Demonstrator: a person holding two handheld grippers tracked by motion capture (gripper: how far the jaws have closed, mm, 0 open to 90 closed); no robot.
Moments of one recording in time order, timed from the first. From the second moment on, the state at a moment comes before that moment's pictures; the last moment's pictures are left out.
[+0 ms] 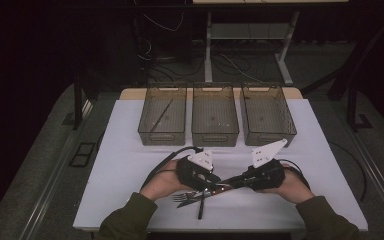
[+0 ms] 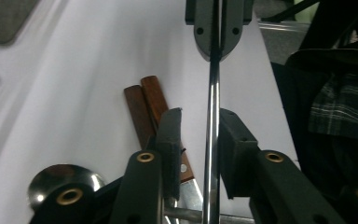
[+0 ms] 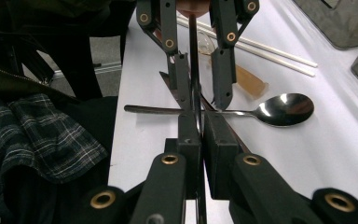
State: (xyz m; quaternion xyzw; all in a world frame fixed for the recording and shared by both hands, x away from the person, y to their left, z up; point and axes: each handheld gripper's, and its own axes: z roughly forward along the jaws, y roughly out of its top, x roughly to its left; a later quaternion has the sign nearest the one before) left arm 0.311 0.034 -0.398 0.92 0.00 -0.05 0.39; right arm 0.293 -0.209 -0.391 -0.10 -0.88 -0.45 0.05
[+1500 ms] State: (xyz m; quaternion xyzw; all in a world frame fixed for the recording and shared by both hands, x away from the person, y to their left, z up) left arm 0.343 0.142 -0.377 0.88 0.20 0.03 0.44; right arm 0.284 -0.287 -0.422 -0.30 -0.82 -0.48 -0.11
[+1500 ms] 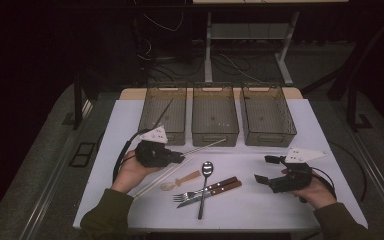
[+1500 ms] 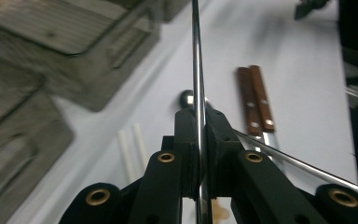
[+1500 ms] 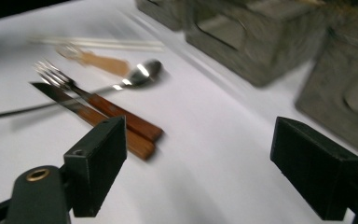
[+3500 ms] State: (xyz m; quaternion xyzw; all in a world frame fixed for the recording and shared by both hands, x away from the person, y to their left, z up) left arm 0.491 0.152 -0.382 0.80 0.48 0.16 0.32; right arm 0.257 -0.293 -0.442 -0.36 -0.81 -0.46 -0.11
